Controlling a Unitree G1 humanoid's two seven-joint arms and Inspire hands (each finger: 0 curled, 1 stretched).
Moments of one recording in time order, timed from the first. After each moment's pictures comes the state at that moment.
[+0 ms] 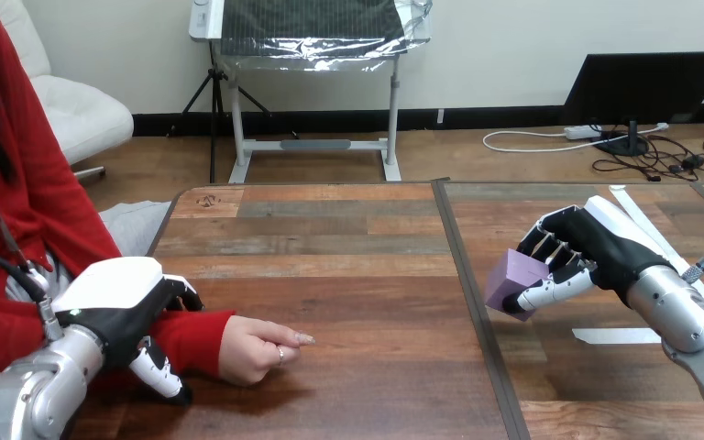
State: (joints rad) left arm -0.15 0.63 -0.16 0.25 0.81 -0.04 -0.27; right arm -0.73 -0.51 0.22 1.33 -0.40 -0.50 0.04
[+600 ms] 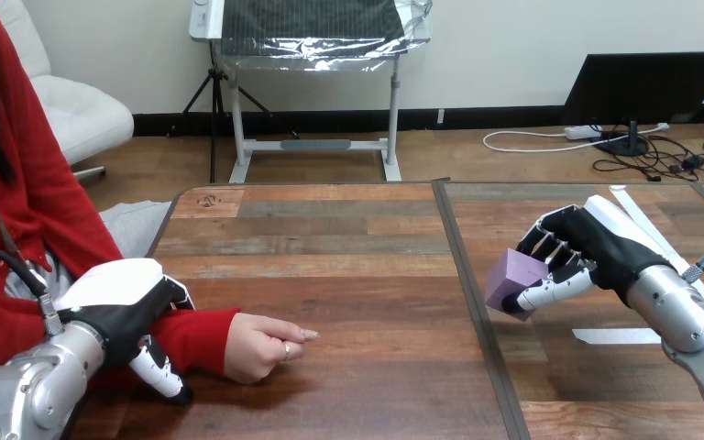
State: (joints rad) left arm -0.18 0.64 -0.17 0.26 0.76 -0.02 -0.32; right arm -0.73 -0.51 0.22 1.33 -0.40 -0.51 0.04
